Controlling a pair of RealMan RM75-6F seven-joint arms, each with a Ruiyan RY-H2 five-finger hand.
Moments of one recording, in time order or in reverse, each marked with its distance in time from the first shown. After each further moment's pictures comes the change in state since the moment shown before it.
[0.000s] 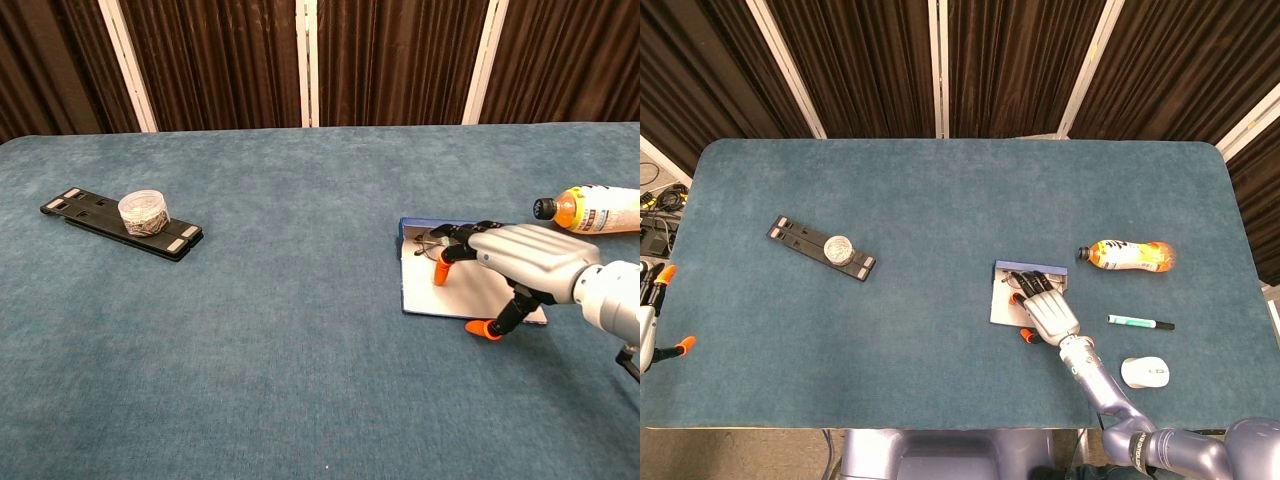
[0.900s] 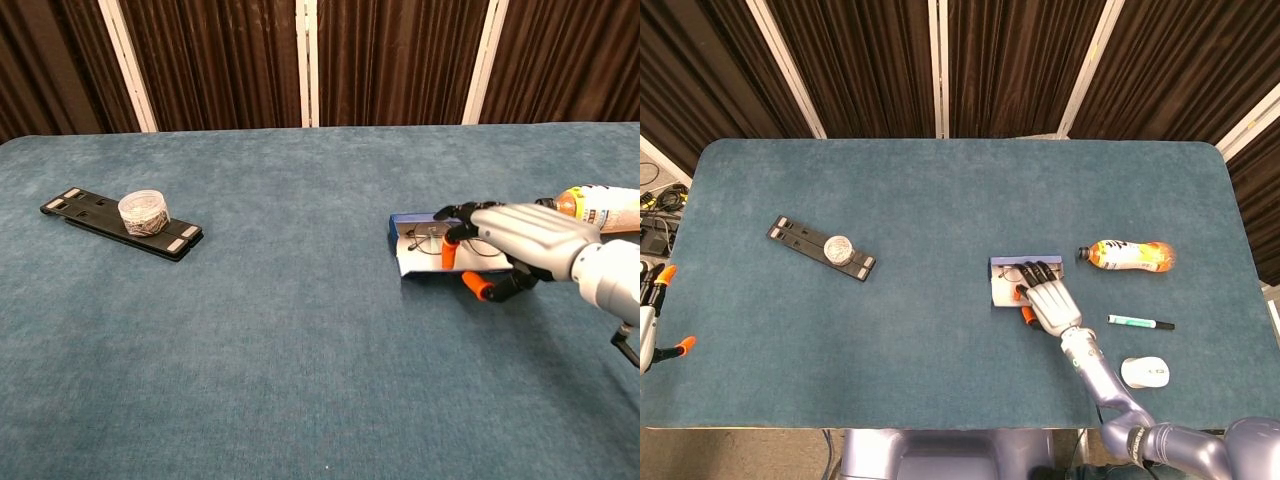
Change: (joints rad) left arm -0.001 0.001 0.001 -0.001 -0.002 -0.002 -0.001; right arm 0.008 -0.013 0.053 0.038 -0.020 0.019 0.048
